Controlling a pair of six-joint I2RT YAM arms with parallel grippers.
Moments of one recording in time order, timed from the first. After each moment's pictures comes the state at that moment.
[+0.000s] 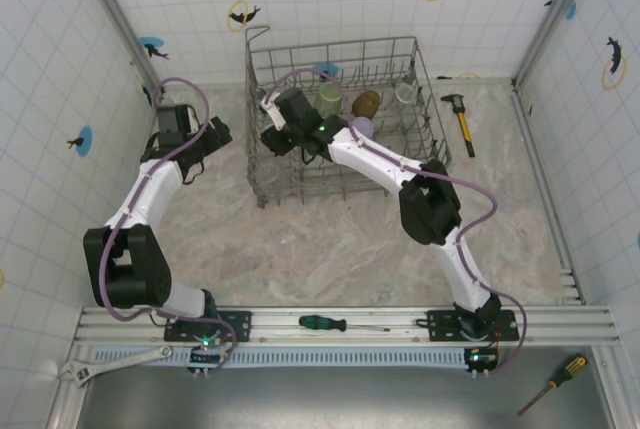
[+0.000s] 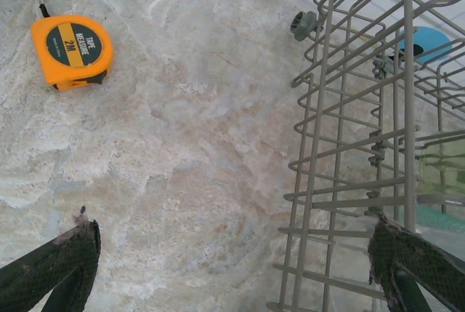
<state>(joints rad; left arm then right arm) 0.02 1.47 1.08 -0.34 0.14 -0.45 0.84 2.27 2.06 -0.44 -0.01 0.02</state>
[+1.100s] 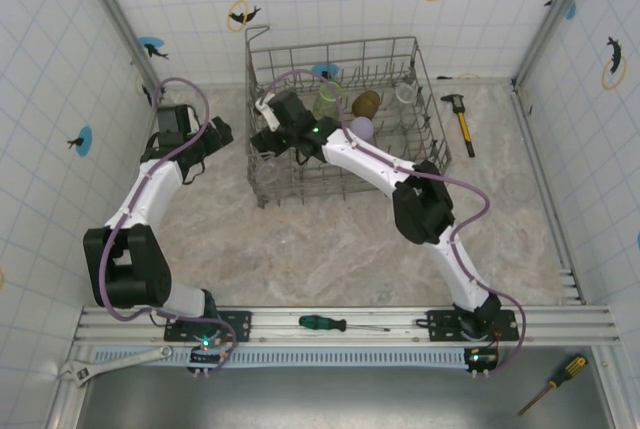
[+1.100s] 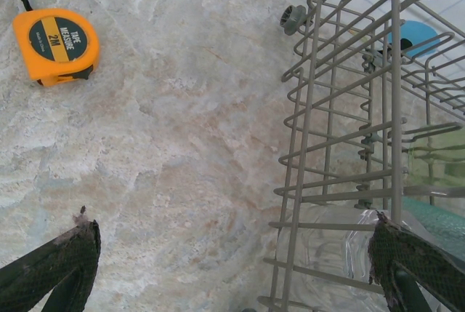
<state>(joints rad) 0.02 1.47 1.08 -0.34 0.17 -0.45 0.86 2.32 2.13 -0.46 0.02 0.04</state>
